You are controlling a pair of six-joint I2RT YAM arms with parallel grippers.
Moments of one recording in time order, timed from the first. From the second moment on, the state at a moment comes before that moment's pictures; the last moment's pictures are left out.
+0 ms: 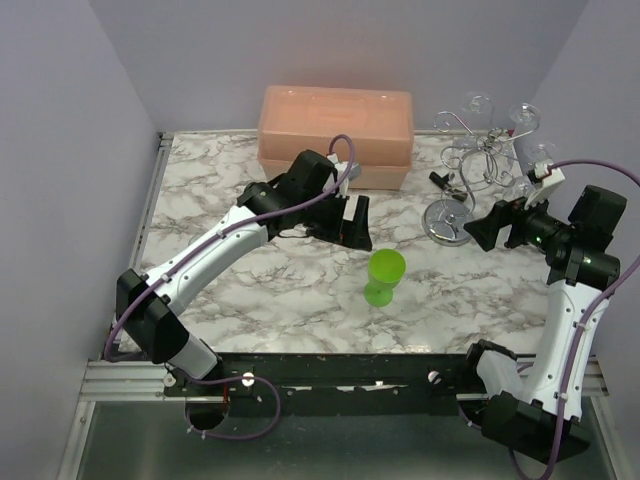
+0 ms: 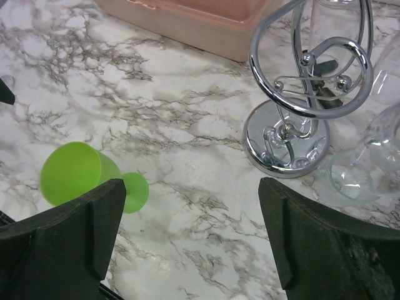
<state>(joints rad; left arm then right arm) -0.74 1.51 1.50 -0.73 0.40 -0.44 -0.44 0.91 1.15 -0.83 -0.88 -0.32</state>
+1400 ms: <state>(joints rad) -0.85 1.78 1.64 -0.85 0.31 -0.40 -0.44 0.92 1.09 -0.88 -0.84 -0.39</state>
